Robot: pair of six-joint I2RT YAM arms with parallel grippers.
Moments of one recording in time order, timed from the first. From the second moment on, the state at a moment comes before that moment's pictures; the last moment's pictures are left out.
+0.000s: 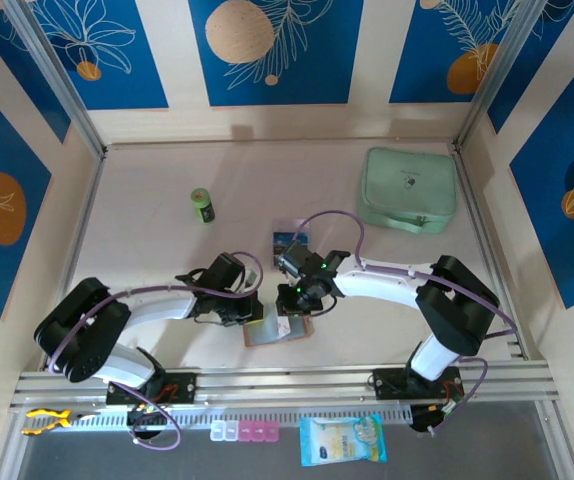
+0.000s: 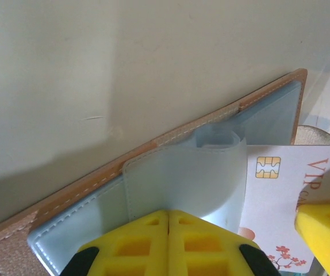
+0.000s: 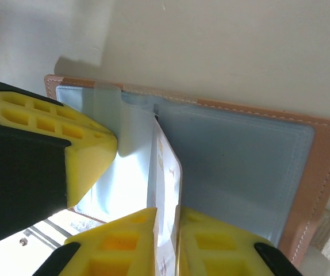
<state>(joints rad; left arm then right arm) -0.72 1.44 0.54 -0.16 0.48 -0.84 0.93 1.61 0.94 -0.55 -0.30 0.79</state>
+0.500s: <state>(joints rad) -0.72 1.44 0.54 -0.16 0.48 -0.83 0.96 1.59 0.93 -0.55 -0.30 0.85</state>
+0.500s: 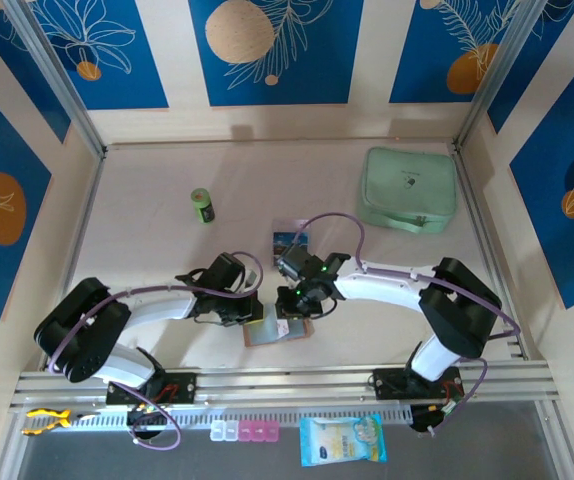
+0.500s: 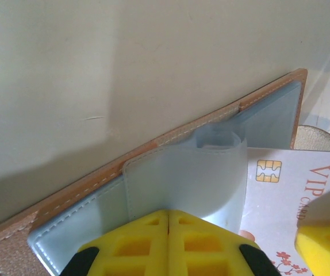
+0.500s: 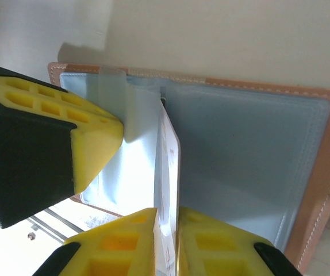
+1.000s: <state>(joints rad) -0.72 1.43 0.54 -0.19 0.47 -0.82 0.98 1.57 0.92 -0.57 -0.30 0.87</state>
